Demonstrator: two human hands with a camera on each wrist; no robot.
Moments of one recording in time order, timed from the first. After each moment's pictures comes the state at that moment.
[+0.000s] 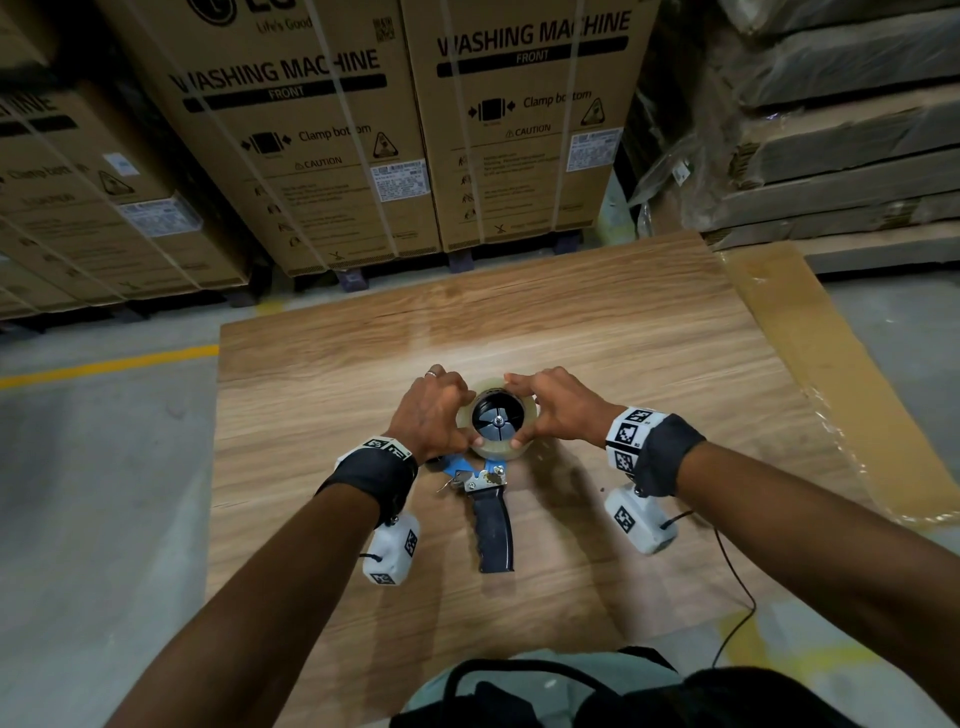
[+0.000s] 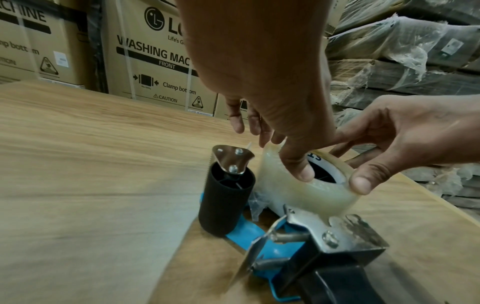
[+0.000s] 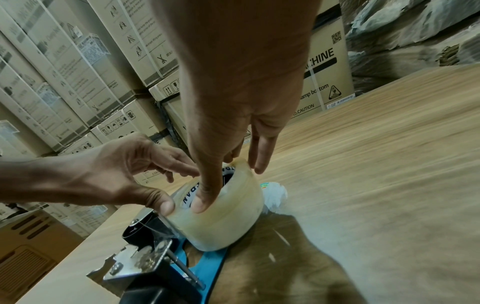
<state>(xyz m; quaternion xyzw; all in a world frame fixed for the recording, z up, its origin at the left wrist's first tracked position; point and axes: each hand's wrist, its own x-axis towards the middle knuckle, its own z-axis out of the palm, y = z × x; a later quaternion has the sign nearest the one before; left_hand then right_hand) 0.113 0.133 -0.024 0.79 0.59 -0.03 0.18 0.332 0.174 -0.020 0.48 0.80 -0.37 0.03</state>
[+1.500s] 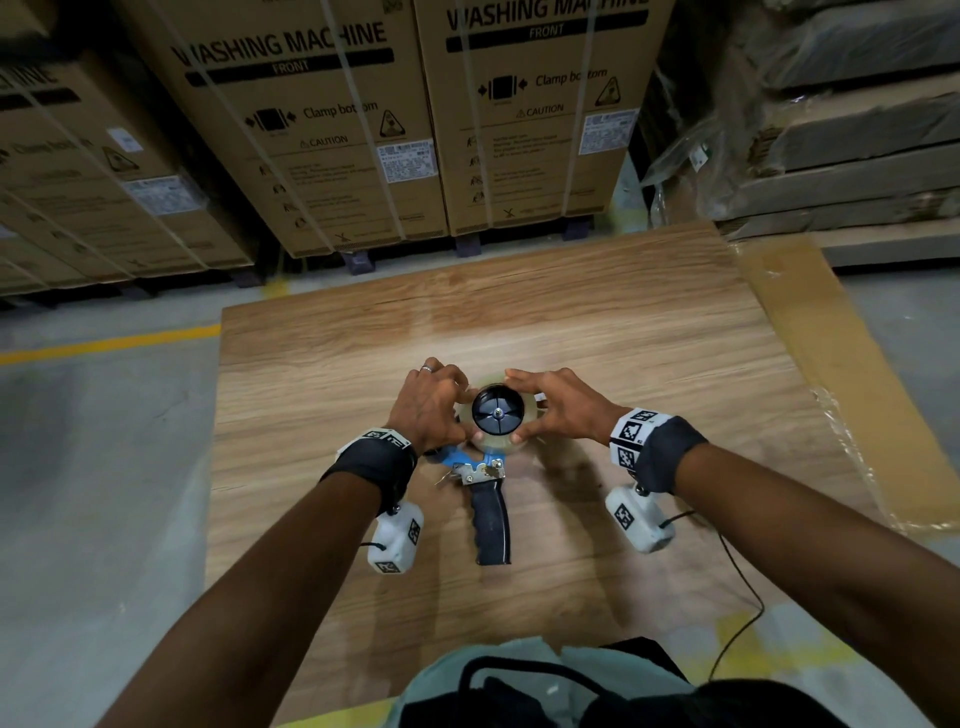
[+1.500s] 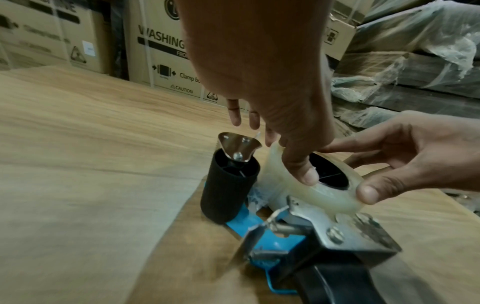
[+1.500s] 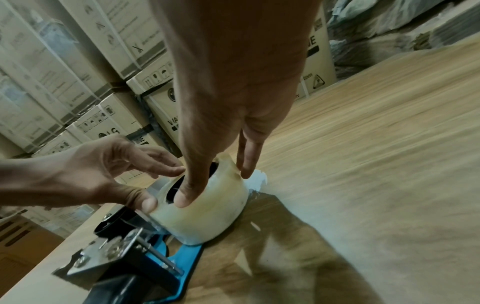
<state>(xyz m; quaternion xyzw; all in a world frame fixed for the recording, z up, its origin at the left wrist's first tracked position) 0.113 0.131 -0.035 0.77 0.61 -0.06 0.17 0.350 0.175 -0.045 0.43 0.79 -0.43 -0.02</state>
